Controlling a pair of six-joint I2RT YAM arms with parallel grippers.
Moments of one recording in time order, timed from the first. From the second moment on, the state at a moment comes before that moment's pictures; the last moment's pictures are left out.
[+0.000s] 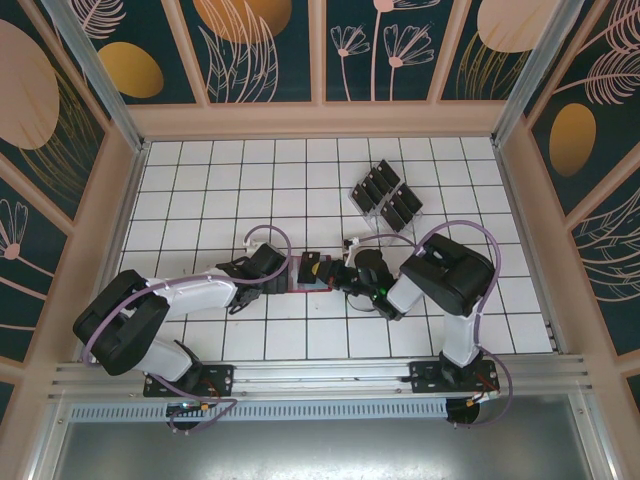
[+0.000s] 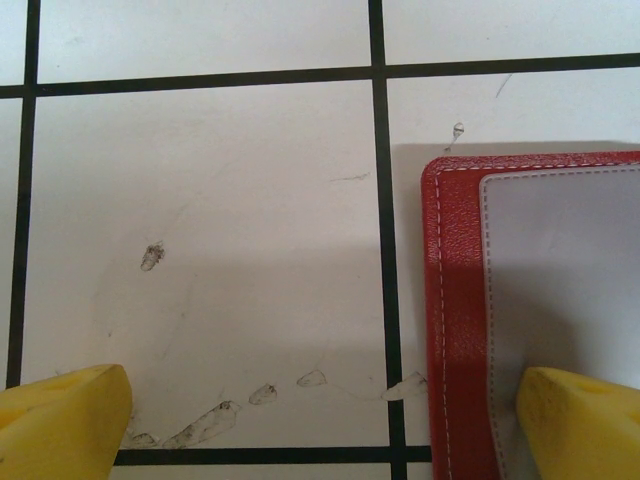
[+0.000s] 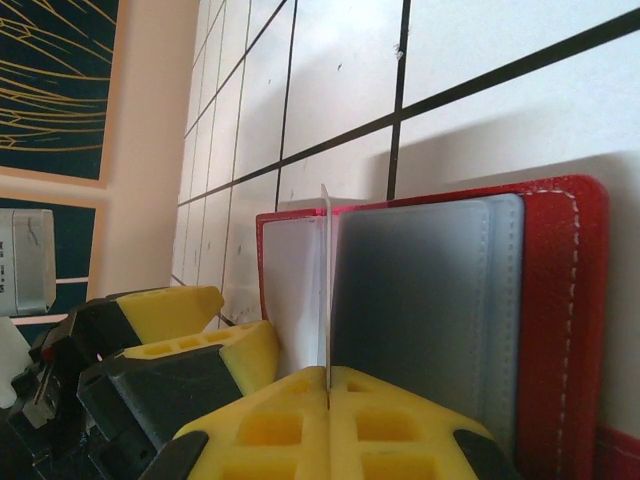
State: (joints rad) left arm -0.73 1.47 0.60 -0.25 -0.37 -0.64; right arm 0.79 1.91 0.45 1.10 -0.29 1.12
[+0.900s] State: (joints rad) left arm -0.73 1.47 0.60 -0.24 -0.37 -0.64; right arm 0.83 1.94 0.47 1.11 -0.29 1.12
